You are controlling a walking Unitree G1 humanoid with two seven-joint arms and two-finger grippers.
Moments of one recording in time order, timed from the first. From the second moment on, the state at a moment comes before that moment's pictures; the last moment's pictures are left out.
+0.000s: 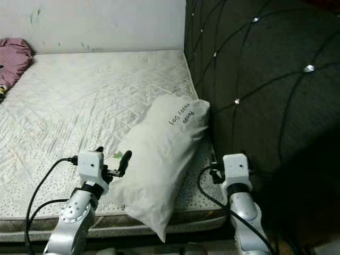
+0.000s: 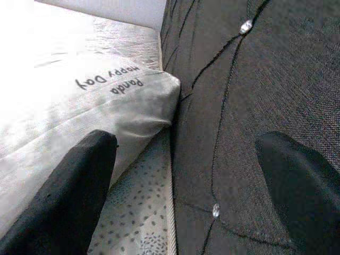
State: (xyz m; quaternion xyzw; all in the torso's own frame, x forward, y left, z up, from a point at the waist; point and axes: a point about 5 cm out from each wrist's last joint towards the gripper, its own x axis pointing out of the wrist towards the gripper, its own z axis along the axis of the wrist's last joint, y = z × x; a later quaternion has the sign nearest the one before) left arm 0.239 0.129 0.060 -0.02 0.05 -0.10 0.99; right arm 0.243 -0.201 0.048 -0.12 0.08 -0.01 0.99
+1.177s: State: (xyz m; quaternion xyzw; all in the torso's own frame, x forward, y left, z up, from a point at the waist) left arm 0.217 0.168 0.059 0.02 0.06 0.00 1.00; right arm 0.234 -0.198 0.053 -0.09 0.07 0.01 0.99
